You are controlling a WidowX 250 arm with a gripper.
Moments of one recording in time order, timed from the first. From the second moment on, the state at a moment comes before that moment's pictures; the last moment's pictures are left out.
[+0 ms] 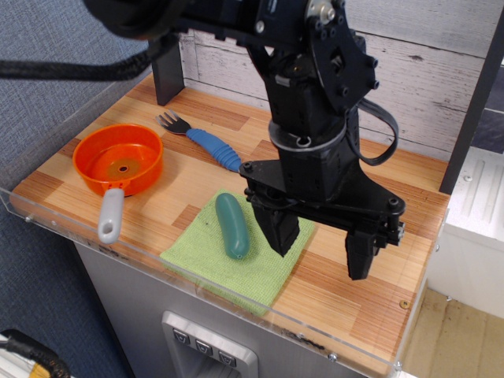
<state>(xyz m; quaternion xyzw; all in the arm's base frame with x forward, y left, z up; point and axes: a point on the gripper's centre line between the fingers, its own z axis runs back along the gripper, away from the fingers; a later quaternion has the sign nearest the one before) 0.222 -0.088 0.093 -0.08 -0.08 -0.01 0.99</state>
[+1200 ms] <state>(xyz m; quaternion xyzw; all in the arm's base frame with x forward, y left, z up) 0.223 0.034 0.091 -0.03 -0.07 0.17 0.98</state>
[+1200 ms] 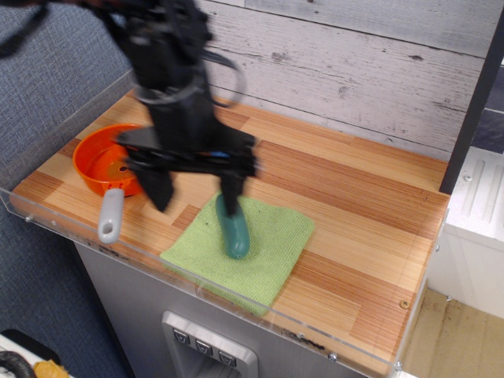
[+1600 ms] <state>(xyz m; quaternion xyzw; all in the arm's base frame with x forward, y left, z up) 0.213 0.075 0.089 0.02 -0.06 0.23 0.97</state>
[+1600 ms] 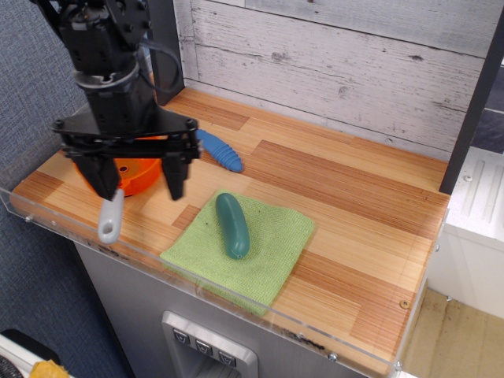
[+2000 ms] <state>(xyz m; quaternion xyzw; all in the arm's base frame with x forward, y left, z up) 0.209 0.115 0.071 0.04 -0.07 0.28 0.96</state>
